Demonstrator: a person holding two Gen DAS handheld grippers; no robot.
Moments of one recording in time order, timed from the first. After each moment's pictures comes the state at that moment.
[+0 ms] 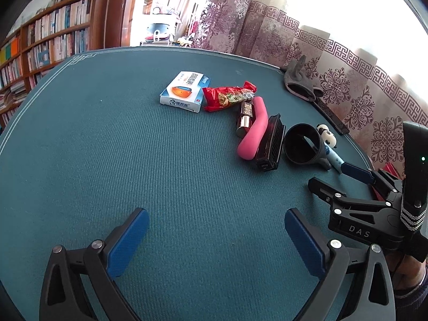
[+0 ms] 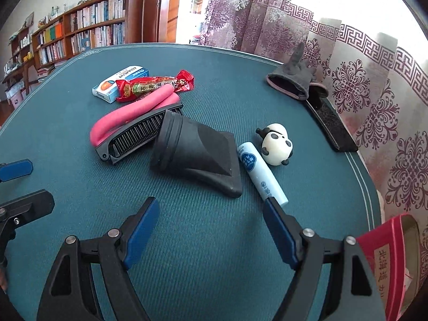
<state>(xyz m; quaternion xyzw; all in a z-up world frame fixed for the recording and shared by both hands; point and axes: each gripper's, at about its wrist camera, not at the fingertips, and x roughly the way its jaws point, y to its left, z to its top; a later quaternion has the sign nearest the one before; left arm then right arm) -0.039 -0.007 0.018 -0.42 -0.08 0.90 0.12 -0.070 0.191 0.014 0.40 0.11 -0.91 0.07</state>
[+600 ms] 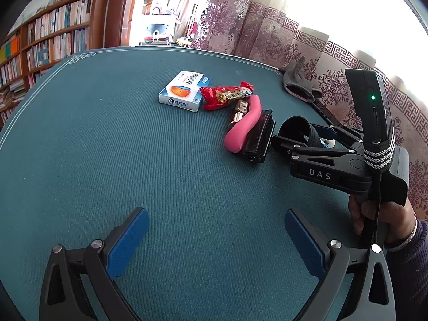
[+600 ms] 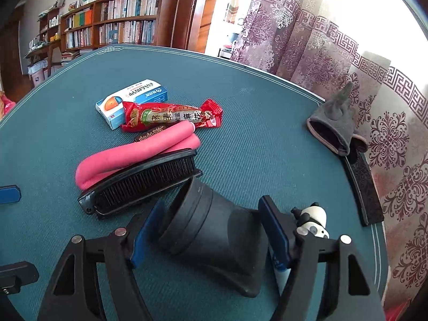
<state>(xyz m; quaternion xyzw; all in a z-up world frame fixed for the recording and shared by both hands) -0.038 -0.008 0.017 -0.42 -0.09 0.90 0.12 -0.137 0.171 0.020 0.38 0.17 -0.90 0.14</state>
